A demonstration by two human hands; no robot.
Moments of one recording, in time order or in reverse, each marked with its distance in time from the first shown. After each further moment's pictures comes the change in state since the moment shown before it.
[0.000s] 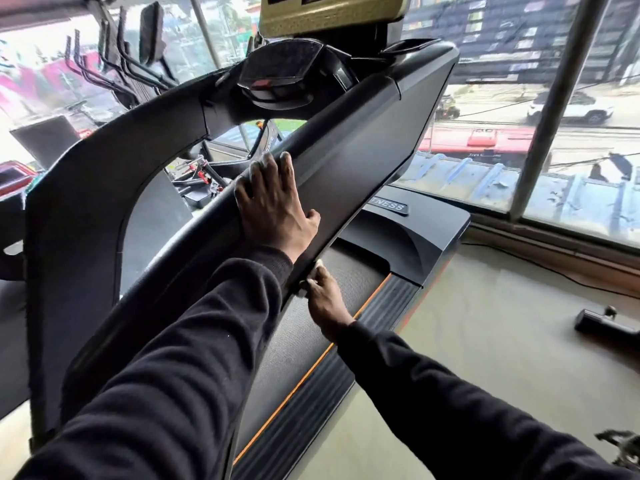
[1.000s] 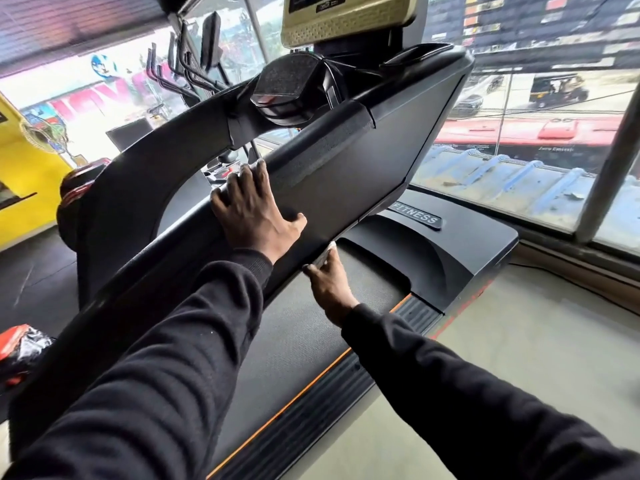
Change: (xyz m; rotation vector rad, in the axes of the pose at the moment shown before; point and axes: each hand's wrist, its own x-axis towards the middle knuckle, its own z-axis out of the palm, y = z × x) left_hand 0.066 0.080 0.016 0.125 -0.050 -0.194; right_hand 0.113 -0.025 -0.103 0.133 -0.138 0.048
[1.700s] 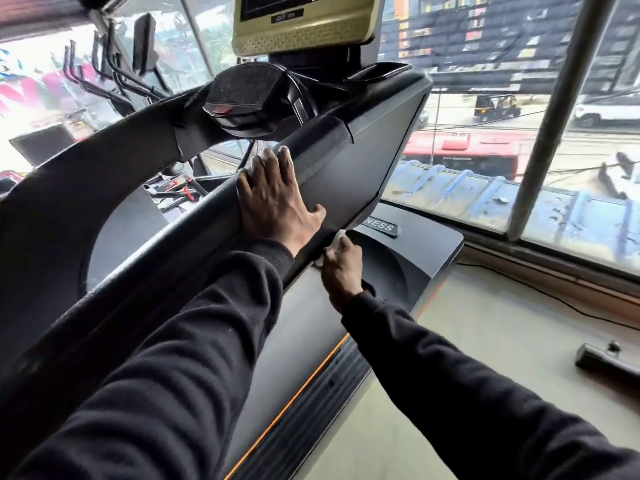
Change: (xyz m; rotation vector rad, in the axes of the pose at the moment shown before) left_hand 0.041 0.052 0.016 -0.084 0.020 0.168; right_hand 0.047 -0.022 -0.038 -0.151 0.469 -0.074
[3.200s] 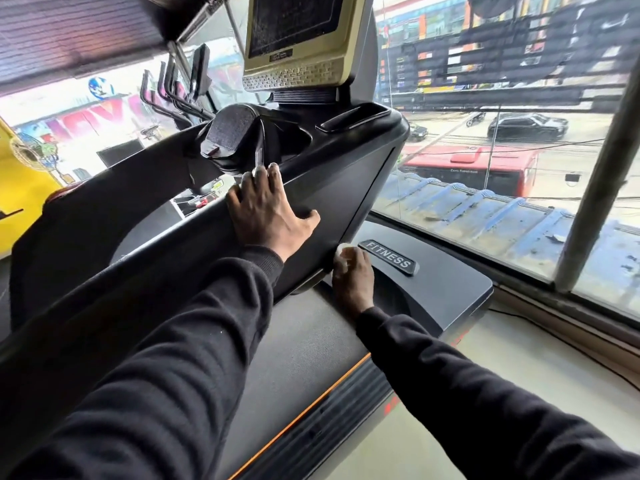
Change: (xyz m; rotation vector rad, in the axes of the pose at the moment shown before) left_hand 0.107 0.126 0.033 0.071 0.048 -0.152; right_hand 0.159 -0.021 -0.108 -0.272 -0.121 -0.351
